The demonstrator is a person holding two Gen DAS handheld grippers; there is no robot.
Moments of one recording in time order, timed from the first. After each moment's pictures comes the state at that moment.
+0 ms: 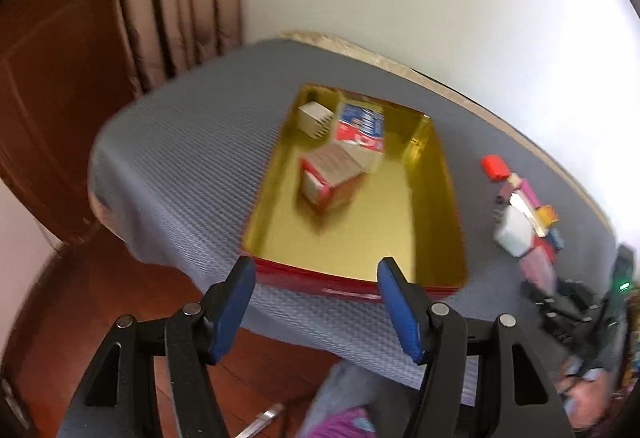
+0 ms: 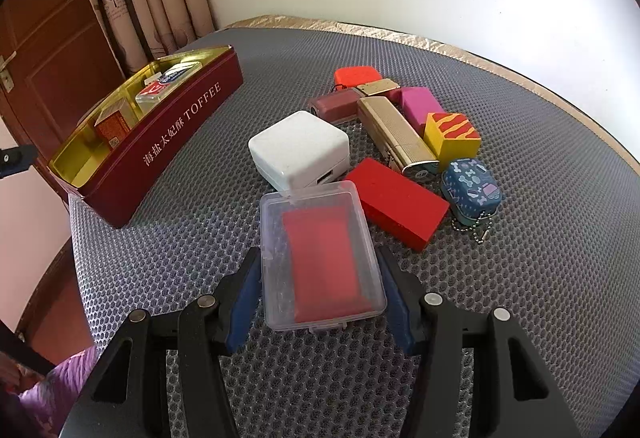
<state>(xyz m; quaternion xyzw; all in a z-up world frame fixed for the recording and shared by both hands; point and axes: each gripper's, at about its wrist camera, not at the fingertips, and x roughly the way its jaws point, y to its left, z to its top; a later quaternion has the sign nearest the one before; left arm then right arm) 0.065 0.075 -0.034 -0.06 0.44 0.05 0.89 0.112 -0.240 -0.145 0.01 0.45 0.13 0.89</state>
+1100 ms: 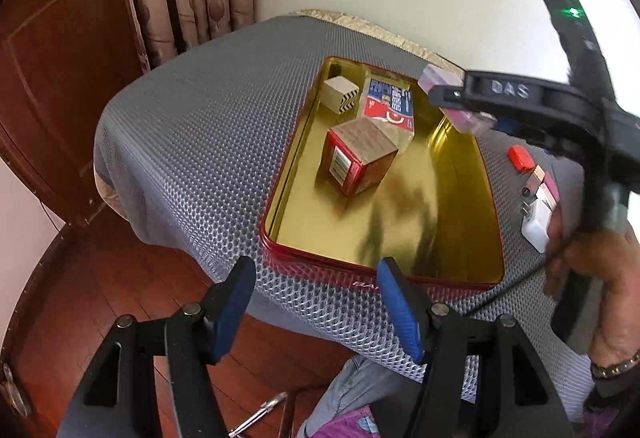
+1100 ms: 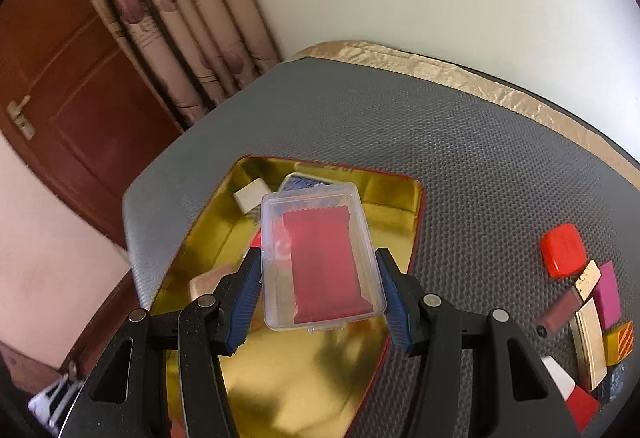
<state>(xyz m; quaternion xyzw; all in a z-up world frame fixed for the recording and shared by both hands) 0.081 0.093 -0.059 -0.08 0.49 0.05 0.87 0.248 -0.072 -0.067 0.07 0.45 0.20 0.87</state>
